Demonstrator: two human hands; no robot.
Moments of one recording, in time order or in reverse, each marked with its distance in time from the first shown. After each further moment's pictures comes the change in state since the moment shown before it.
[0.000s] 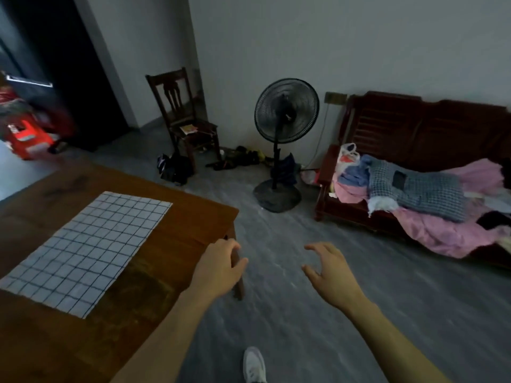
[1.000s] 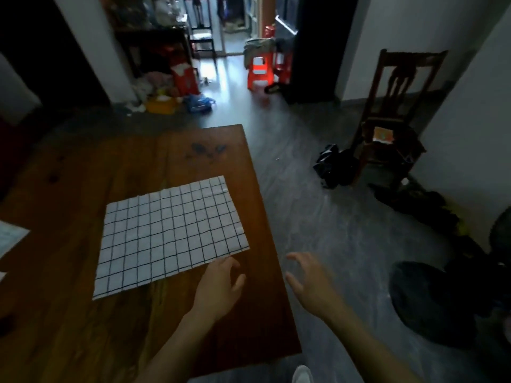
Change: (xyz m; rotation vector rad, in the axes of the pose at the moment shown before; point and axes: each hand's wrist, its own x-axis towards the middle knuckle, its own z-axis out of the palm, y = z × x) left_hand 0.282 -0.154 -0.011 -0.106 0.385 -0.909; right_hand 0.516 -0.151 0.171 0.027 -0.719 -0.702
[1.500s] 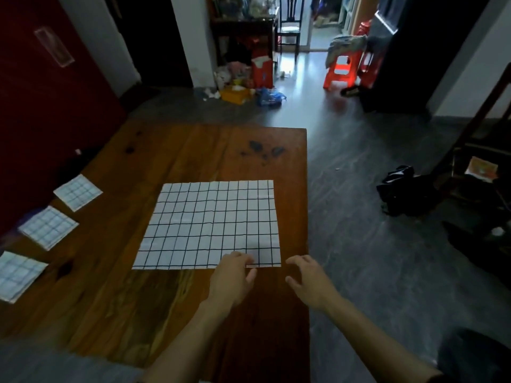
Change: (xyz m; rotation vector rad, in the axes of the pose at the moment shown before) left_hand 0.047 -0.008 -0.005 -0.021 0.168 -0.297; right_hand 0.115 -0.022 0.016 -0.124 -0.381 -0.239
